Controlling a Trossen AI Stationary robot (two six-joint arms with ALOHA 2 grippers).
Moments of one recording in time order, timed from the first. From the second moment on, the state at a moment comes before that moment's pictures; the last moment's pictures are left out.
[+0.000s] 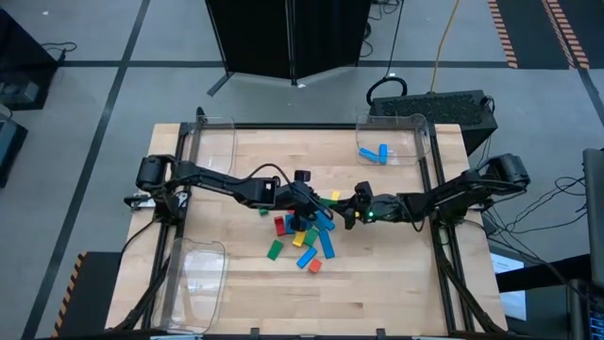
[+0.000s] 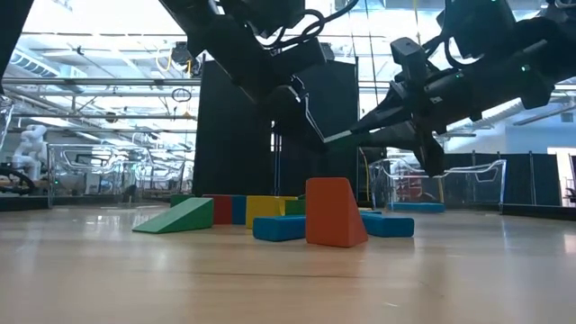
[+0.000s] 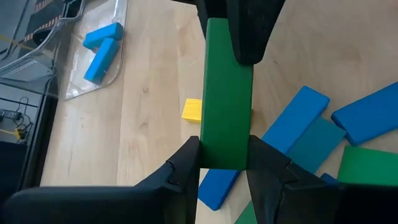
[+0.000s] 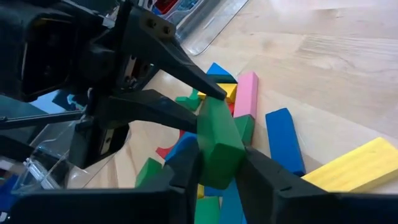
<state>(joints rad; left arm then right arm) -0.02 1.82 1.17 -0.09 -0.23 0.35 0.13 1.44 0.38 0.71 0.36 0.91</state>
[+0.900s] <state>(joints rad) 0.00 1.76 1.17 -0.20 -0.10 0.32 0.05 1.16 0.38 0.41 0.39 0.72</state>
